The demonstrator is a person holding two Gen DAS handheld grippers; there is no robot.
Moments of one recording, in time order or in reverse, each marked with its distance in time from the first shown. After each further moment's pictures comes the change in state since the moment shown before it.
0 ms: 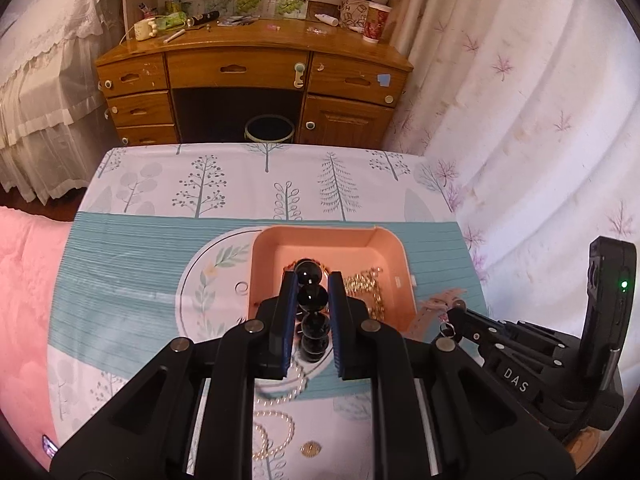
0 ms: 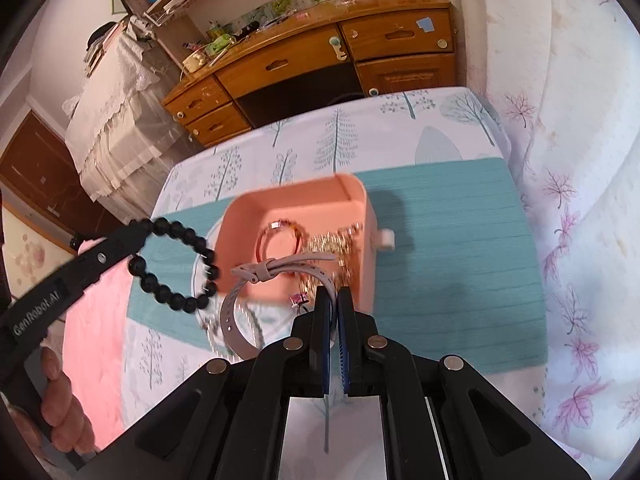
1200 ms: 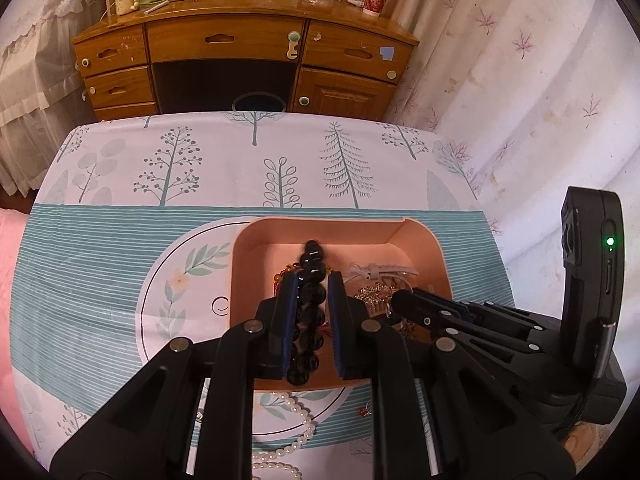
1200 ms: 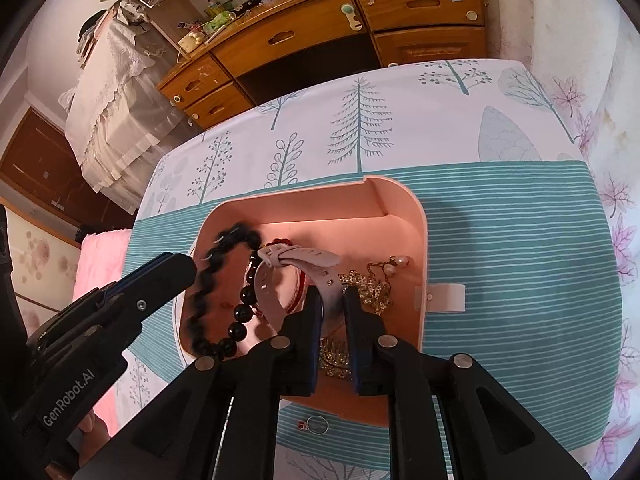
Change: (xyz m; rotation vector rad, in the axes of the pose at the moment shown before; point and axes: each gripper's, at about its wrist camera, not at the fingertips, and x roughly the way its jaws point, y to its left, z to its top) left arm 0.107 0.022 -0.004 0.009 0.064 -0.042; right arm 0.135 0.014 0.045 0.006 0.087 0.042
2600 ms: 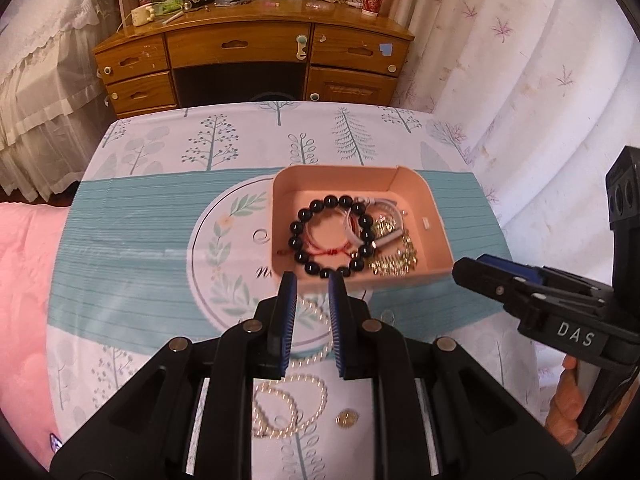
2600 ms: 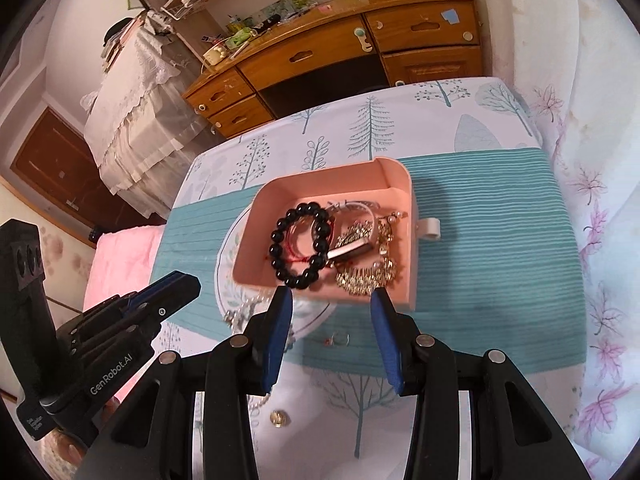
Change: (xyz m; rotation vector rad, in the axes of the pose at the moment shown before) left arm -0.086 0.000 -0.067 0.051 -0.010 0.066; right arm -0.110 0.008 -0.073 -0.033 -0.071 0.038
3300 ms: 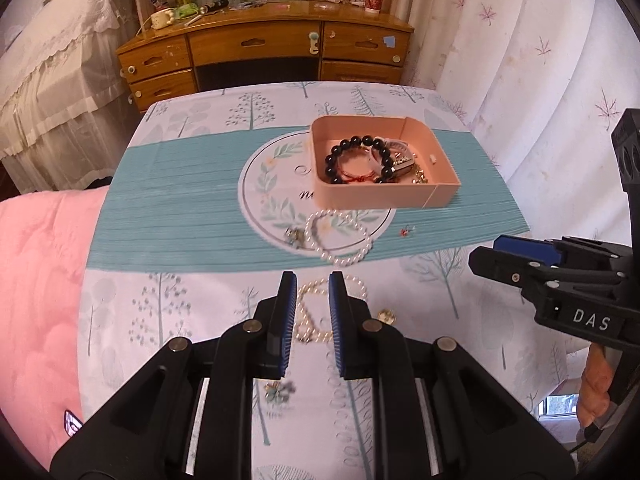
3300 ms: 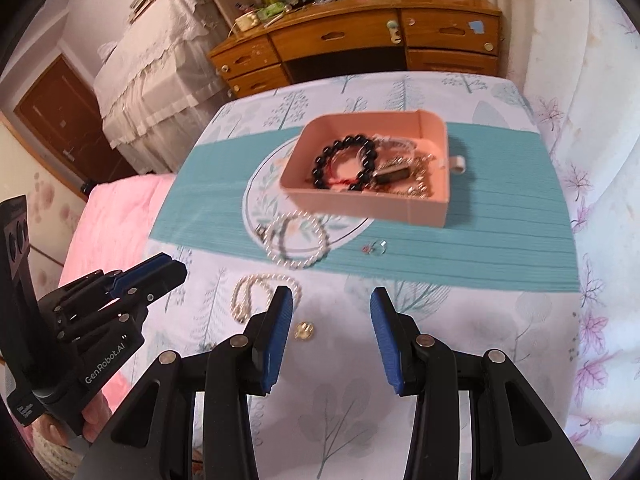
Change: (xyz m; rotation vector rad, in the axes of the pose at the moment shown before) left arm -0.066 0.027 -0.095 0.026 -0.019 0.058; right arm -0.037 0.065 -0.096 -0.151 0.055 -0.051
